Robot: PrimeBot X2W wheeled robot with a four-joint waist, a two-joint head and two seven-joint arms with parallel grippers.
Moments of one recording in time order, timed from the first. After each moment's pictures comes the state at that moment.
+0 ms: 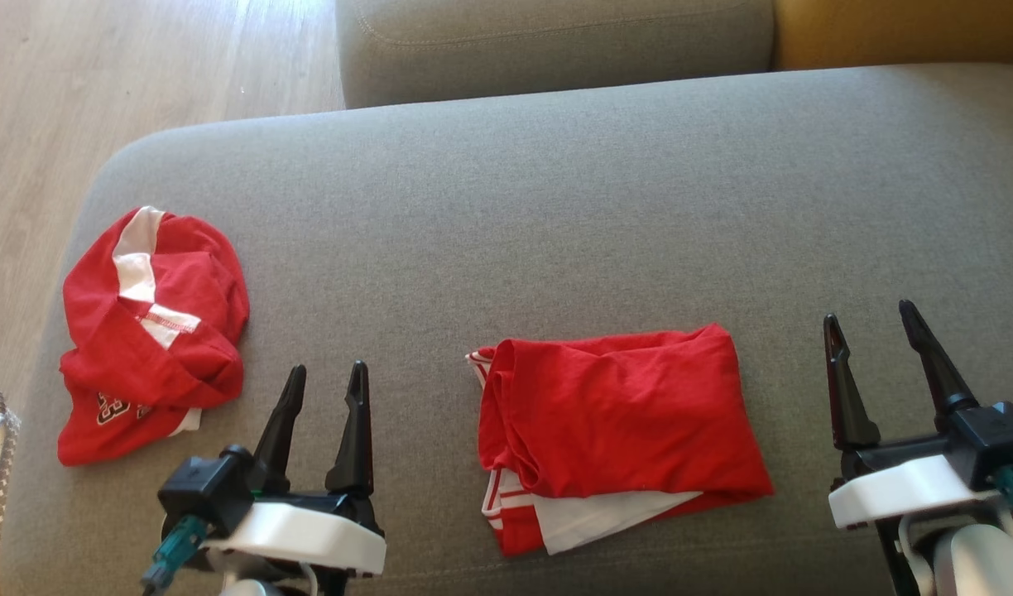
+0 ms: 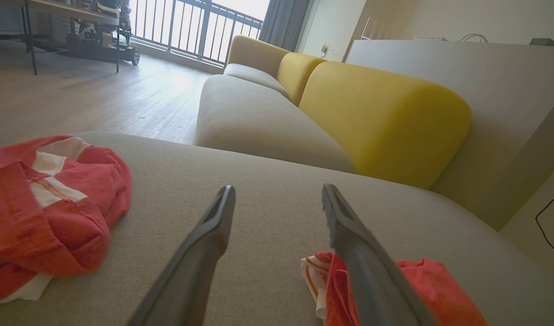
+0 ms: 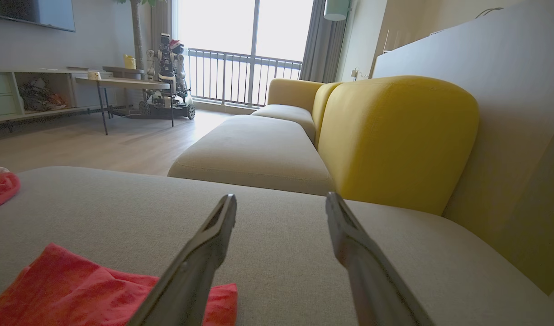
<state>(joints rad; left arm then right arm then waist) 0.07 0.05 -0.27 0.04 -0.36 0.03 -0.25 0.01 -0.05 -0.14 0.02 -0.05 0.13 -0.25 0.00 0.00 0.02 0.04</state>
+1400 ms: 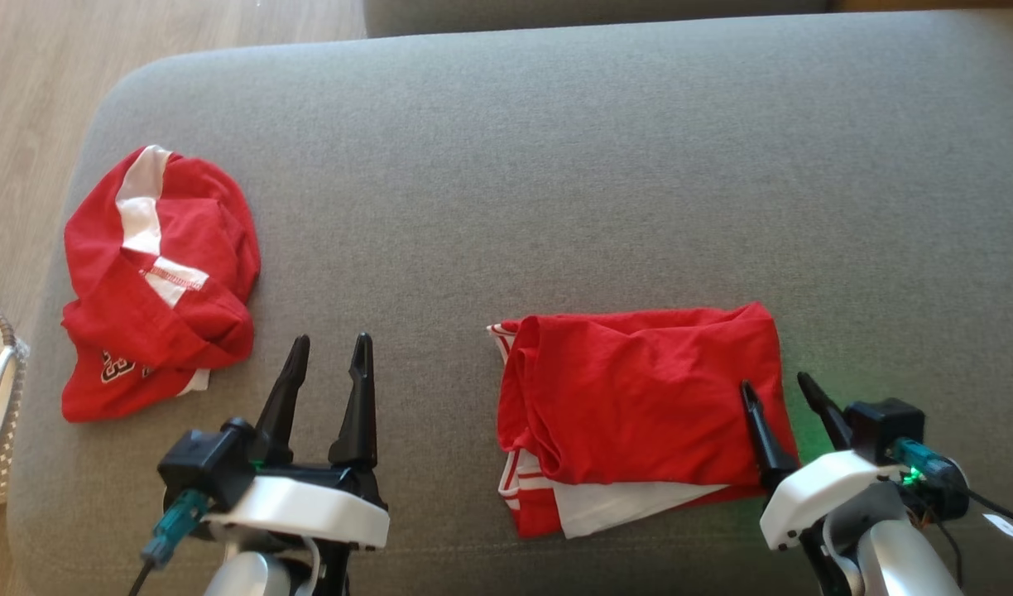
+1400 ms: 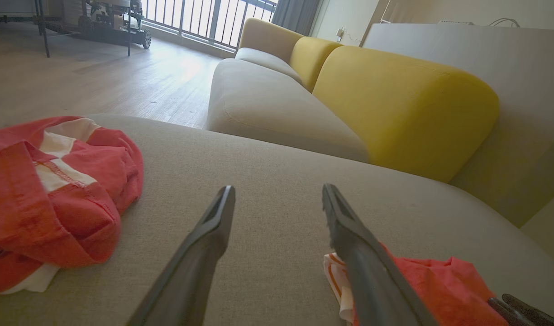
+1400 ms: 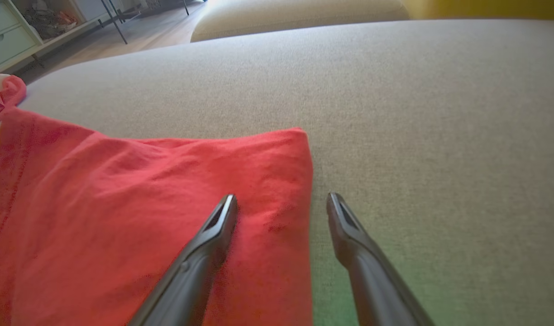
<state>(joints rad) 0.02 0.05 -0.28 0.04 -0.36 0.02 -0.25 -0.13 -0.05 -0.03 0.48 0.11 0.13 -0.19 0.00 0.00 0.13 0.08</state>
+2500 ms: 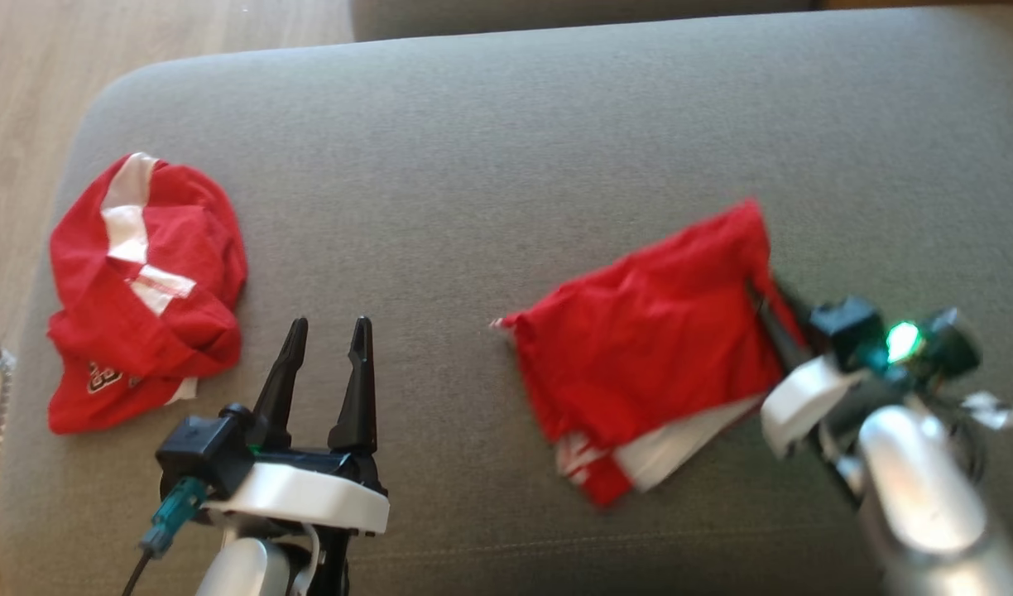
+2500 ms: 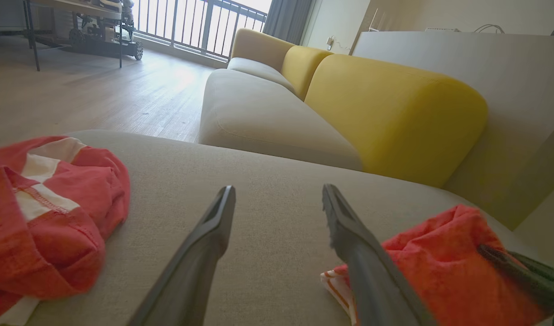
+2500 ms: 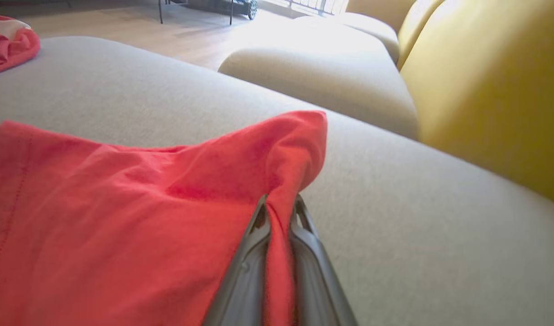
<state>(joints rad) -0.01 0.05 -0.27 0.04 -0.35 0.02 -0.25 -0.34 -0.13 0.08 0.54 -0.14 0.13 -0.24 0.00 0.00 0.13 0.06</state>
